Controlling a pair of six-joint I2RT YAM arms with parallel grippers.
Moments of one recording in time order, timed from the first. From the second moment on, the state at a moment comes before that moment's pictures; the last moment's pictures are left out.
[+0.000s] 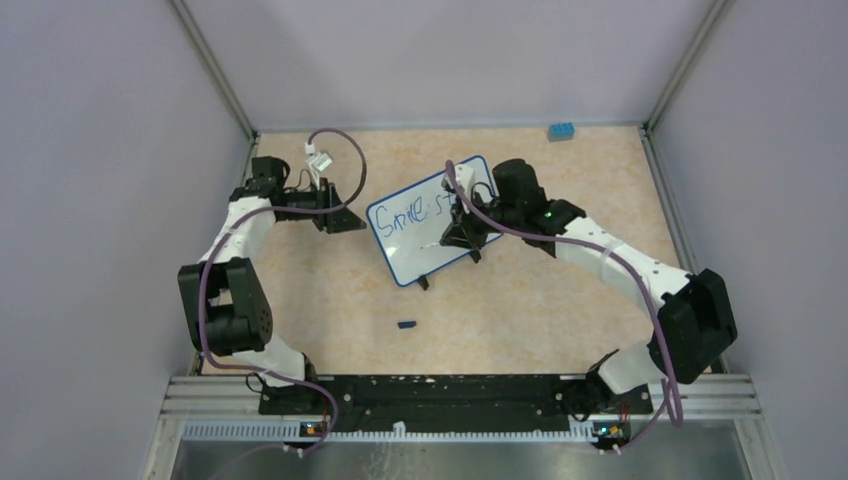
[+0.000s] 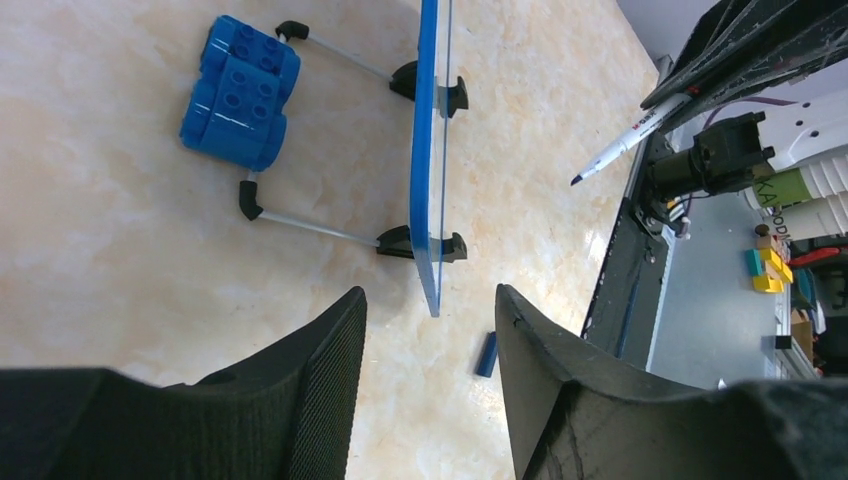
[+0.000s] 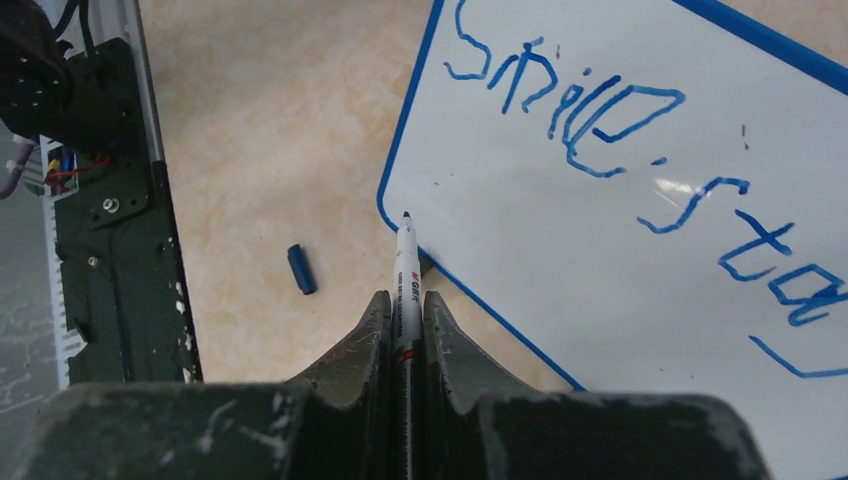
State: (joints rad) left arm 0.12 1.59 1.22 -0.70 1.19 0.38; right arm 0.63 1.45 1.17 -0.30 -0.61 -0.20
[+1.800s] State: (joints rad) left arm 0.03 1.70 1.15 -0.44 1.19 0.17; right arm 0.78 1.53 1.05 0.02 -0.42 -0.34
